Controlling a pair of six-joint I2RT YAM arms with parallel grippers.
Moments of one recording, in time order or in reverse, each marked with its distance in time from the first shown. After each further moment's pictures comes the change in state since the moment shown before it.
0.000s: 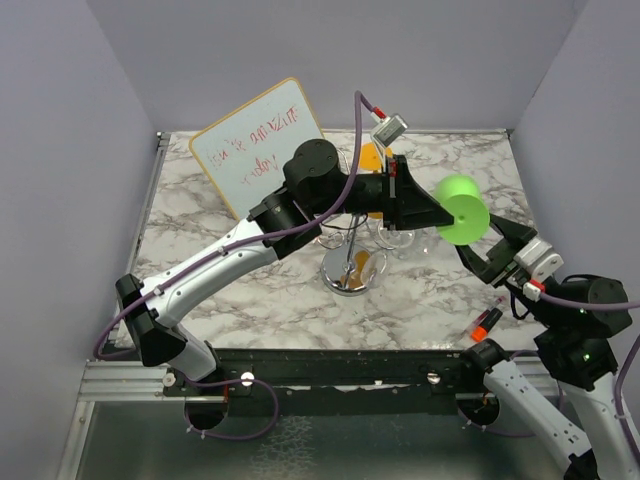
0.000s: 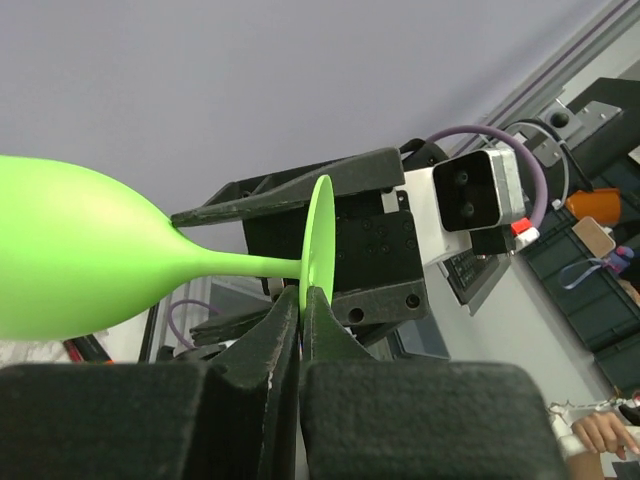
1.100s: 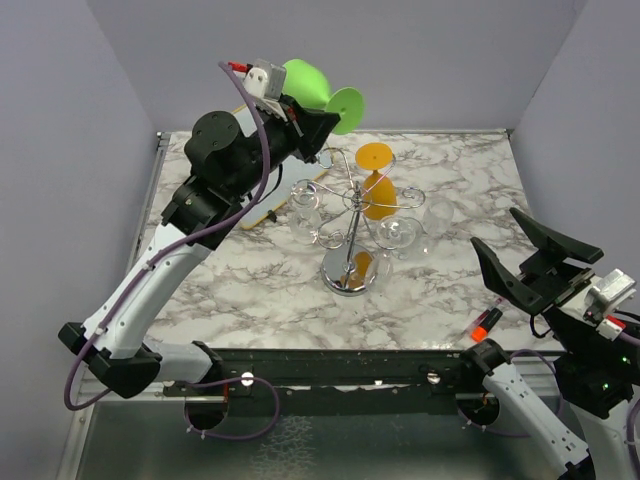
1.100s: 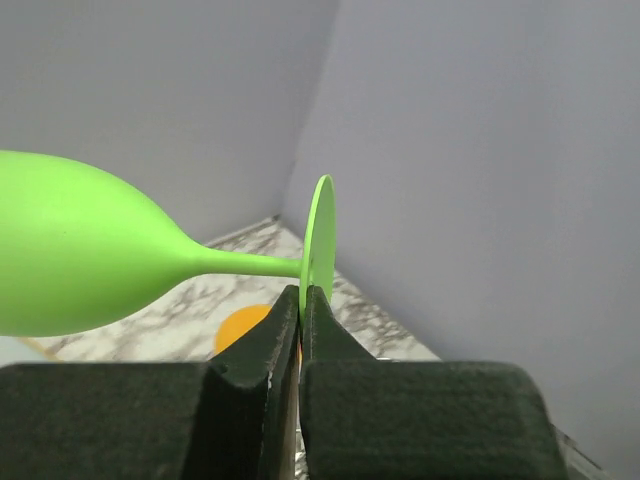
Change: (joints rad) left arm 0.302 -0.228 0.010 -0.190 -0.464 0.481; right arm 0.000 -0.137 0.017 0.115 0.052 0.236
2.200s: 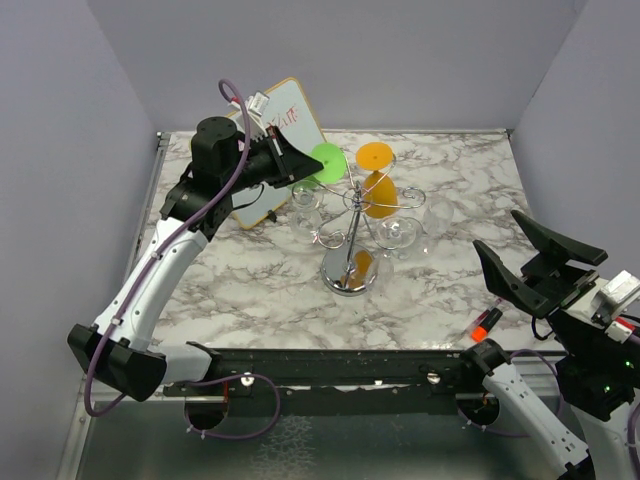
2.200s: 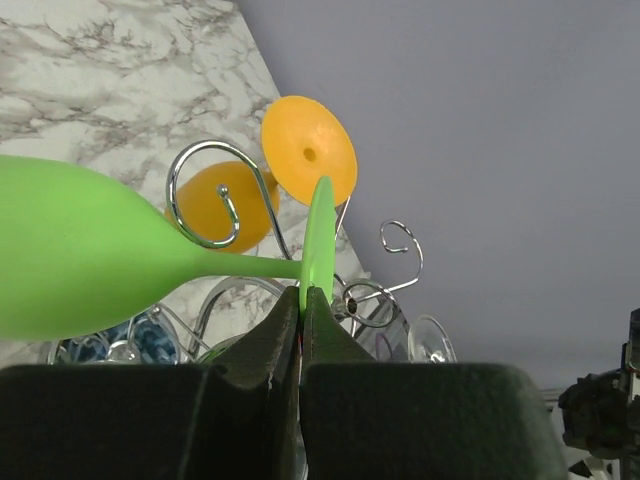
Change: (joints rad) left arm 0.275 -0.016 -0.229 -0.205 0.343 -0.437; right arm 0.000 -0.010 0.002 0.009 0.000 0.053
